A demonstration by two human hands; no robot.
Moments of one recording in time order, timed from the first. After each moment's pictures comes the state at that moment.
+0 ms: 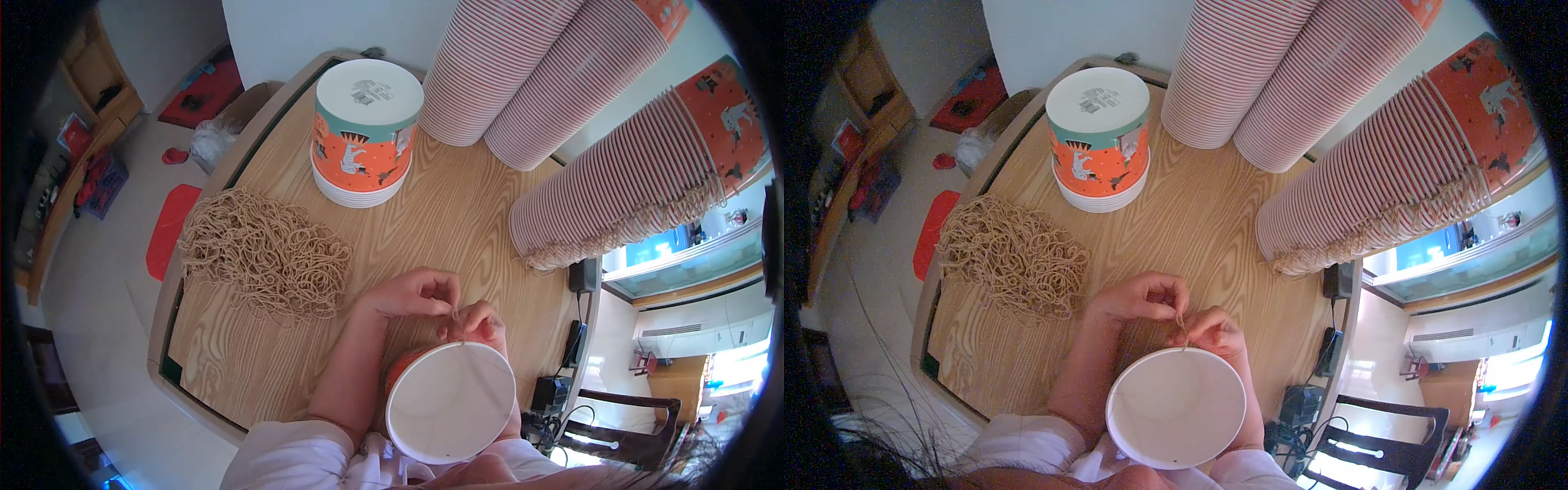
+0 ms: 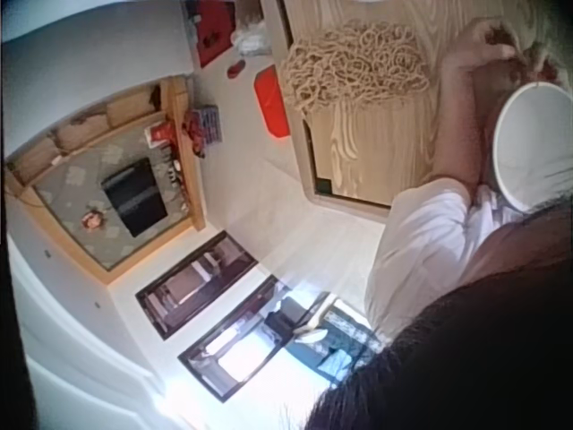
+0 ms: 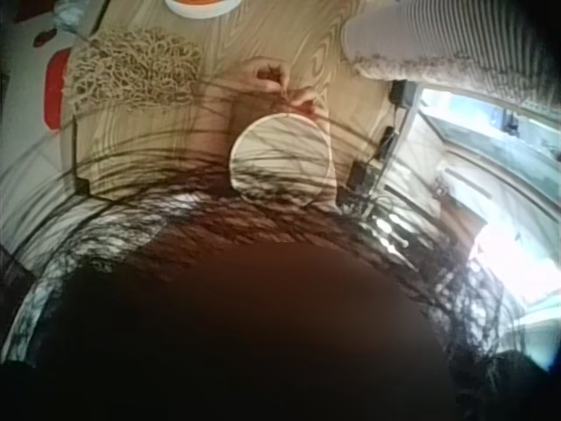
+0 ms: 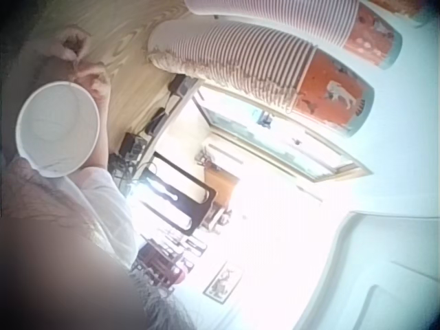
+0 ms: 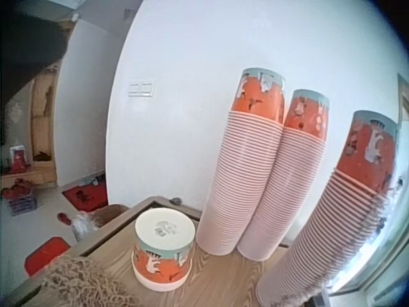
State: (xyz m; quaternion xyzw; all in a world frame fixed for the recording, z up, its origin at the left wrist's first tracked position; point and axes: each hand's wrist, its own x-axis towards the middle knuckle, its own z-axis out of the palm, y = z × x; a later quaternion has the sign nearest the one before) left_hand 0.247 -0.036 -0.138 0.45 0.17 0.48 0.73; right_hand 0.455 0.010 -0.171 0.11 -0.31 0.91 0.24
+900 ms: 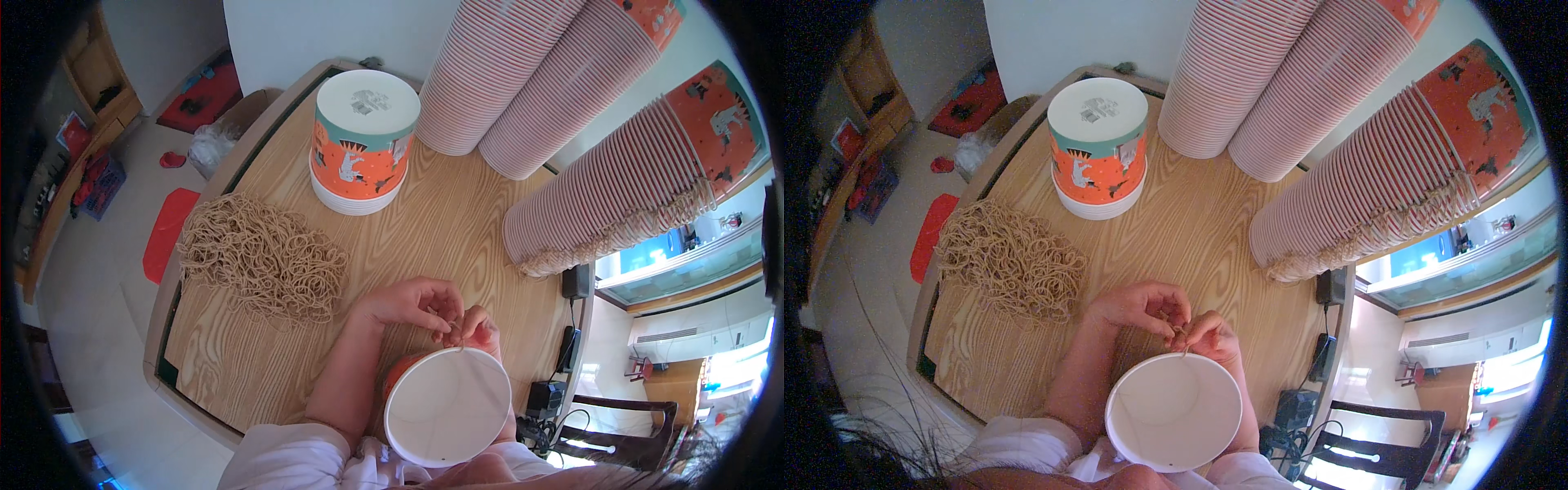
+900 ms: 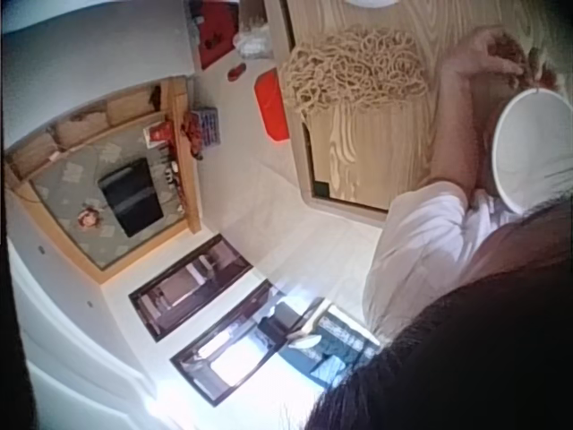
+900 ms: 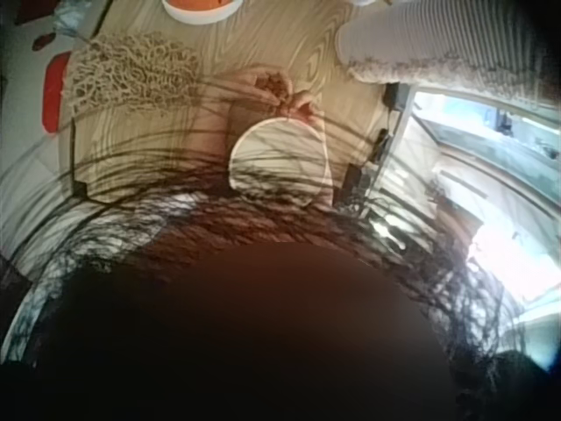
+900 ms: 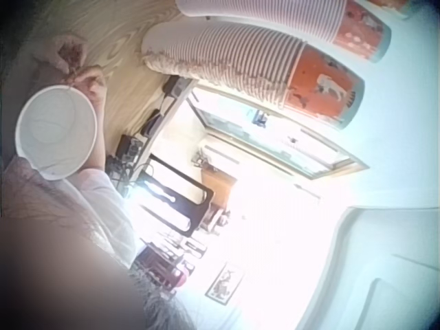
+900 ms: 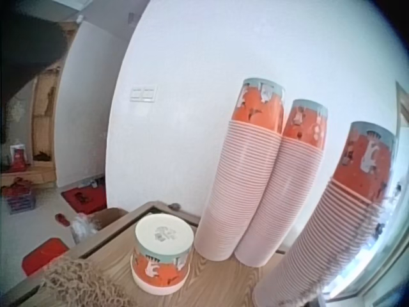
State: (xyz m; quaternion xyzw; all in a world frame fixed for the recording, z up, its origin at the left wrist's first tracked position) left_hand 0.251 -0.037 -0.131 0.49 0.16 0.51 0.69; right_hand 0.457 0.010 -0.172 0.08 -0.32 0.91 0.25
